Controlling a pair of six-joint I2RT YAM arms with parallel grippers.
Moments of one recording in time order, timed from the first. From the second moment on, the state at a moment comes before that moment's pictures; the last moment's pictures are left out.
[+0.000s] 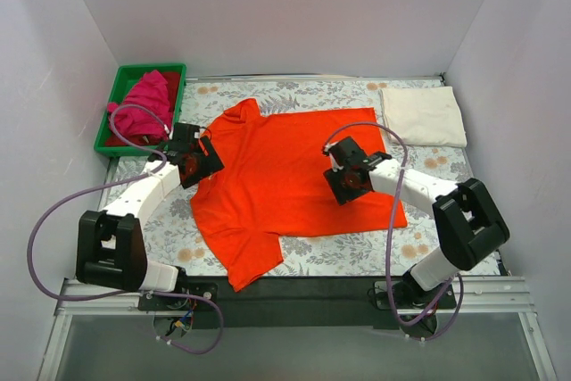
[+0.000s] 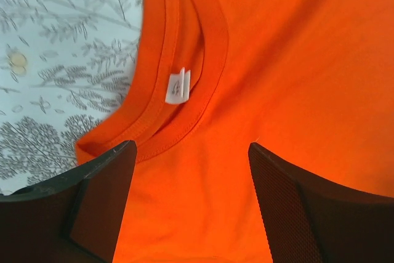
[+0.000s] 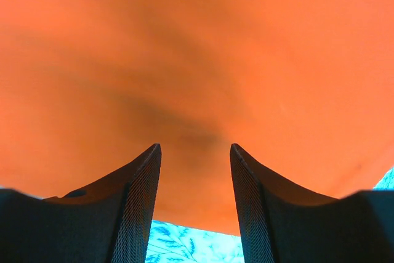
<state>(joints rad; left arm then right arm) -0.17 1.38 0.93 -0.49 -0.12 -0.63 0.67 1.57 1.00 -0.57 0.09 0.07</state>
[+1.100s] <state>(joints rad) -0.19 1.20 0.80 -0.79 -0.18 -0.85 0.38 1.16 0.73 -0.61 -0.01 0.32</state>
